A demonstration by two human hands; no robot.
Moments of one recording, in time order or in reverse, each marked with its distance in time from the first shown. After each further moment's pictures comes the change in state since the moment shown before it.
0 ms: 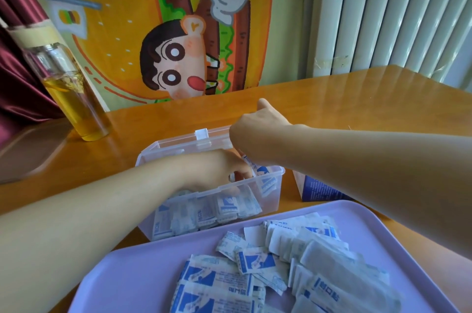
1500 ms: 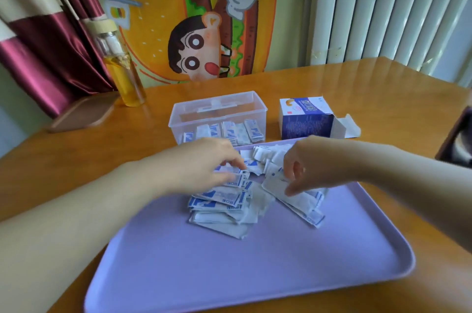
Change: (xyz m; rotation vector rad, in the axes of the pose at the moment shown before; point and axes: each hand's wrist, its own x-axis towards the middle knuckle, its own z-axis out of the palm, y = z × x) left_hand -0.152 0.093 0.057 0.103 0.205 -0.025; right_hand -0.193 -0.028 0.014 0.471 -0.242 0.011
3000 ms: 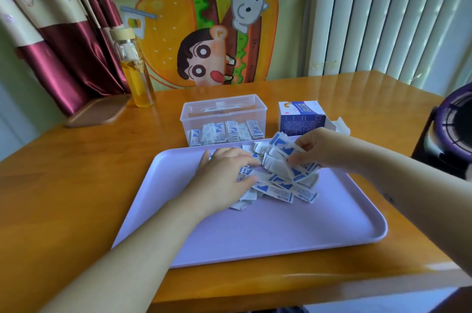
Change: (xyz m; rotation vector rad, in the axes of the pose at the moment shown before) left_hand -0.019 0.039 0.061 -0.152 0.360 -0.161; right_hand -0.013 0.017 0.020 0.654 0.199 0.192
